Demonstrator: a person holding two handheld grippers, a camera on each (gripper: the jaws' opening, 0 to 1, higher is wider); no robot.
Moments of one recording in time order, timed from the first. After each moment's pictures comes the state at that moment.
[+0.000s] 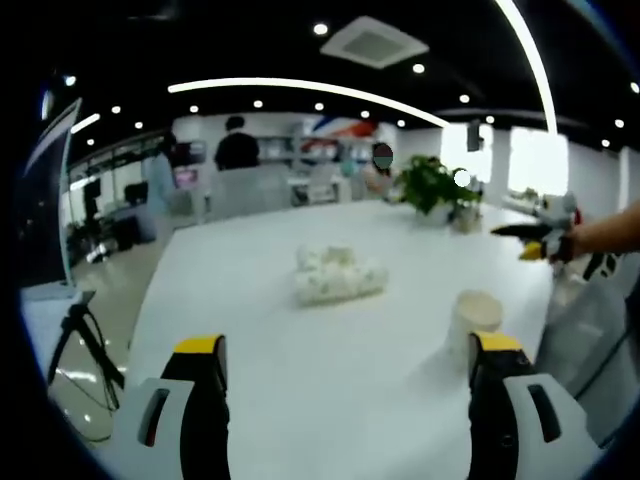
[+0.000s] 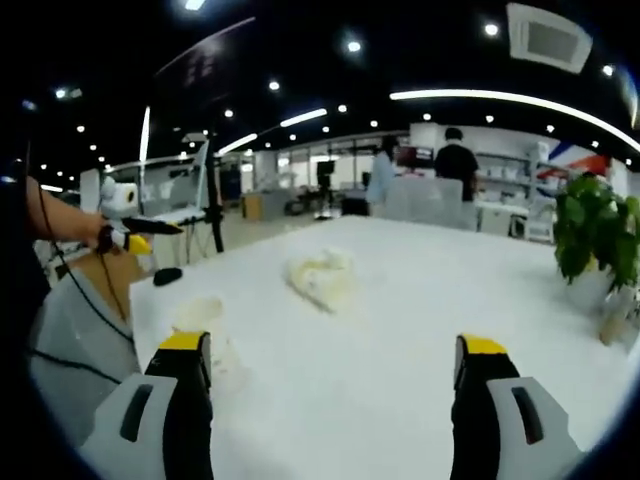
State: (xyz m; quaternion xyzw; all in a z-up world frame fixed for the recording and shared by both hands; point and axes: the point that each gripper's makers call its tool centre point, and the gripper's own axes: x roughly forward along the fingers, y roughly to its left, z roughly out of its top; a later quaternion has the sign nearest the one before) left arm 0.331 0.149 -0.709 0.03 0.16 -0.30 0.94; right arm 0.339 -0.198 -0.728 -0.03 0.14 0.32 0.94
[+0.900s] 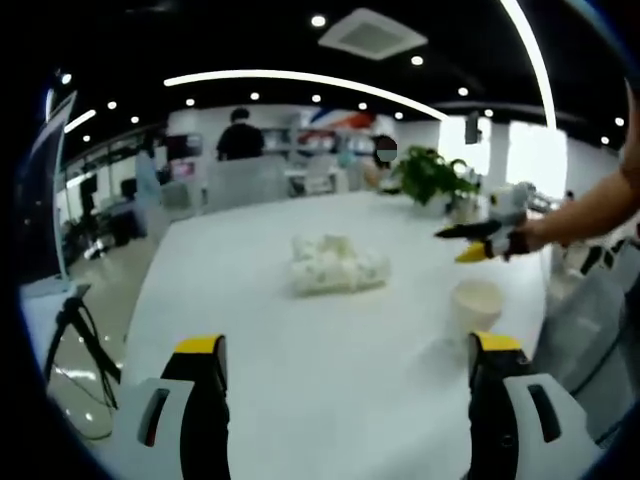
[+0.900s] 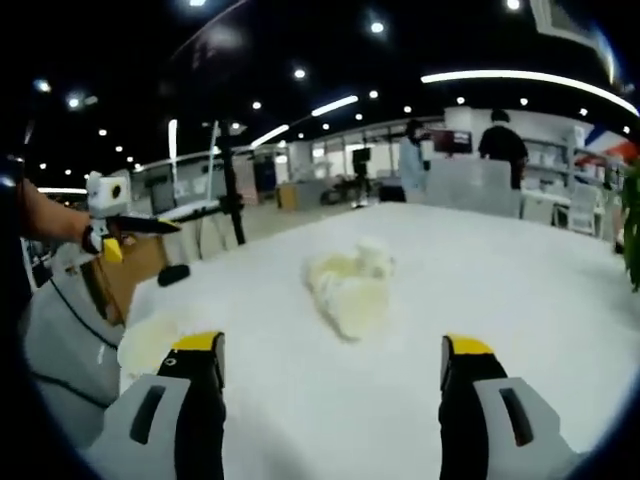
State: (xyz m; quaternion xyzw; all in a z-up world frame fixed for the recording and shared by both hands) left arm 0.331 0.148 -0.721 0.04 0.18 -0.30 0.93; right arm 0.427 -0.115 -0.767 -0.02 0.16 0.40 0.90
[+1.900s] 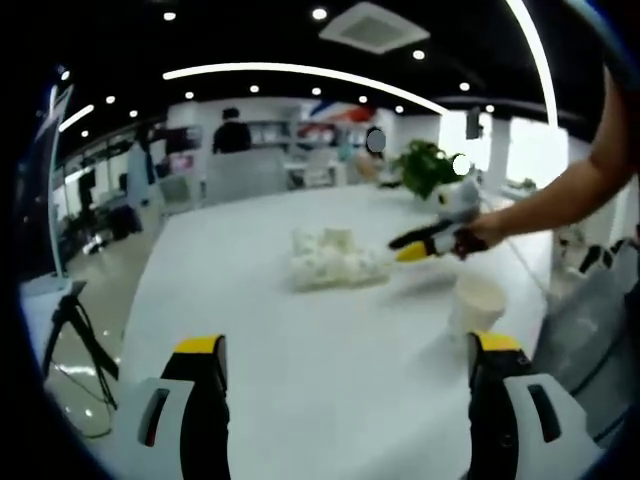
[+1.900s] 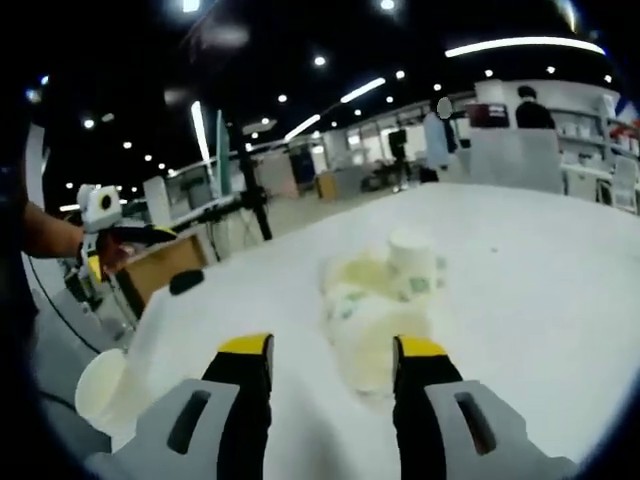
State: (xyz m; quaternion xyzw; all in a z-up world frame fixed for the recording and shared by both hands) left arm 0.335 0.146 -0.727 0.04 0.20 -0.30 0.93; right arm 0.483 -0.047 -0.795 0.01 0.21 0.49 0.85
